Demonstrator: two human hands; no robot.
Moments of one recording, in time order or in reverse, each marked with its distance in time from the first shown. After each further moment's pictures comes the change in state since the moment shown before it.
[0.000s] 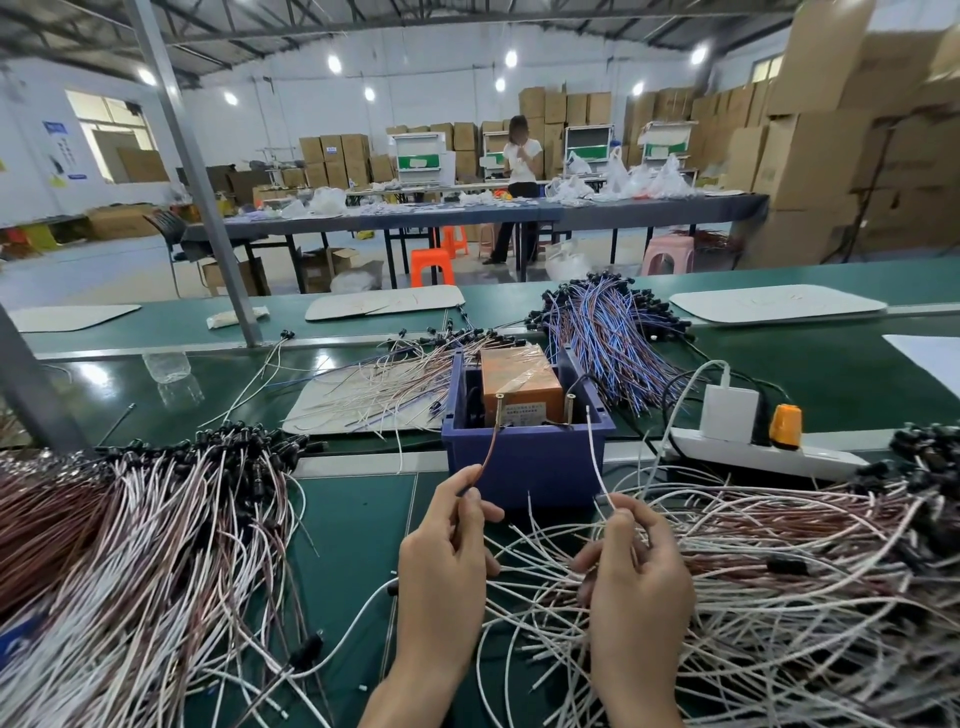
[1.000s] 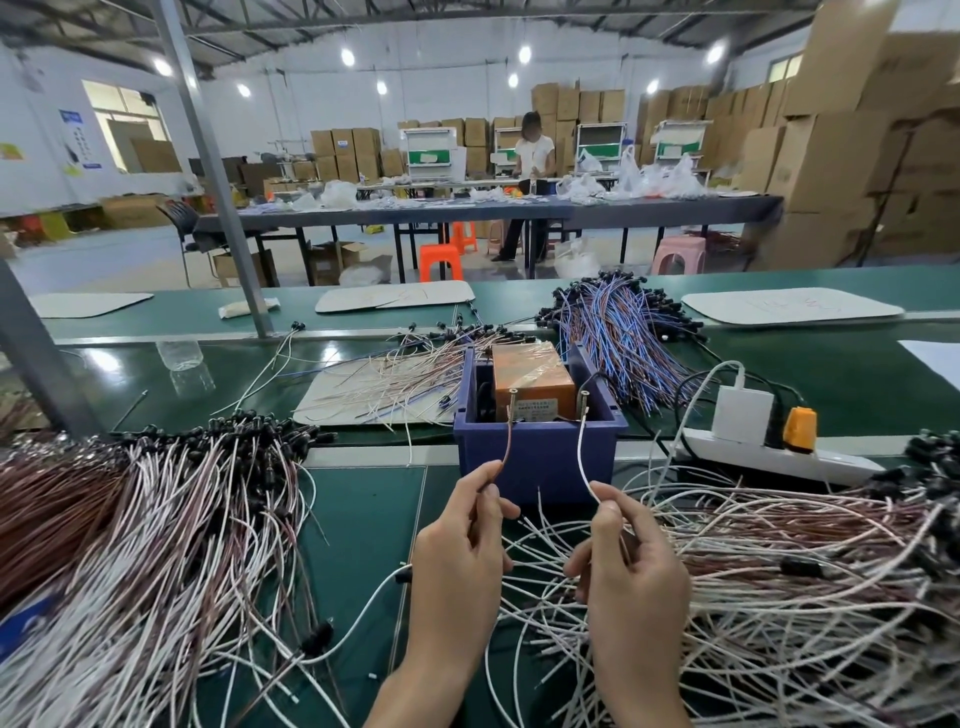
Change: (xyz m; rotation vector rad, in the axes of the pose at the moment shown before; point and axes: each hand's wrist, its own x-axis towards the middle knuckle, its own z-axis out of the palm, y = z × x) left_hand -0.003 0.003 0.000 0.000 -0.020 0.004; right_hand -0.004 -0.002 0.003 -0.038 -0.121 -0.078
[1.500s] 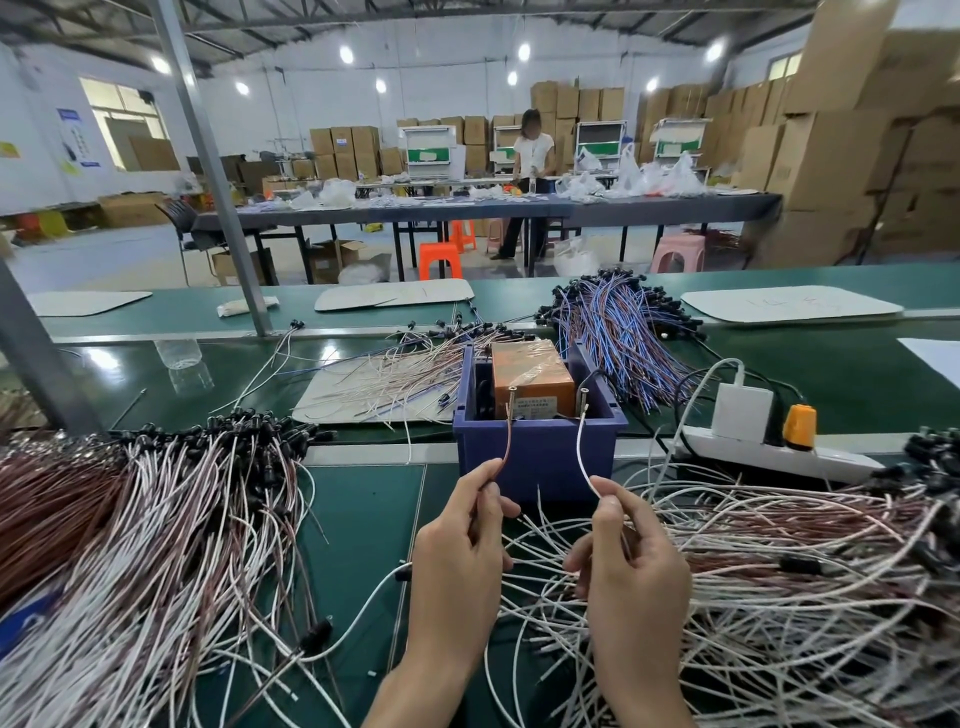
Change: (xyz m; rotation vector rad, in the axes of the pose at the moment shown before) left_hand 0.000 -0.002 0.000 -0.011 -0.003 0.001; right_hand 0.002 0.002 0.000 0.022 -0.011 -0.017
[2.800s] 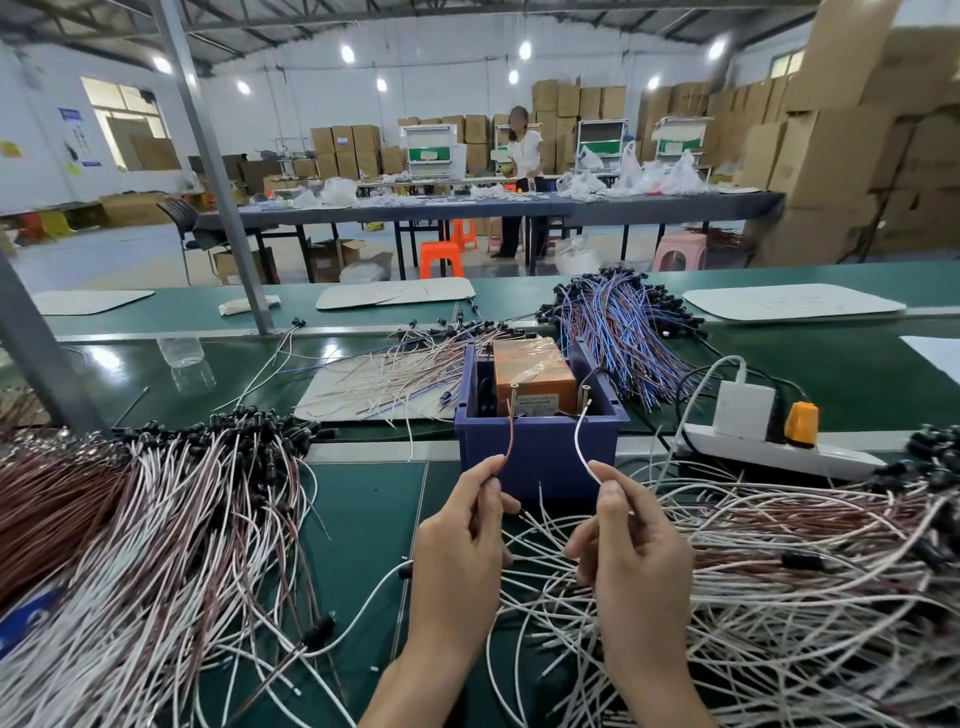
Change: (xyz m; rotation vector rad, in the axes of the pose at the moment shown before) left_hand 0.001 0.001 -0.001 -0.021 -0.014 0.017; right_hand 0.005 -0.011 -0.002 0.151 -0.064 -0.008
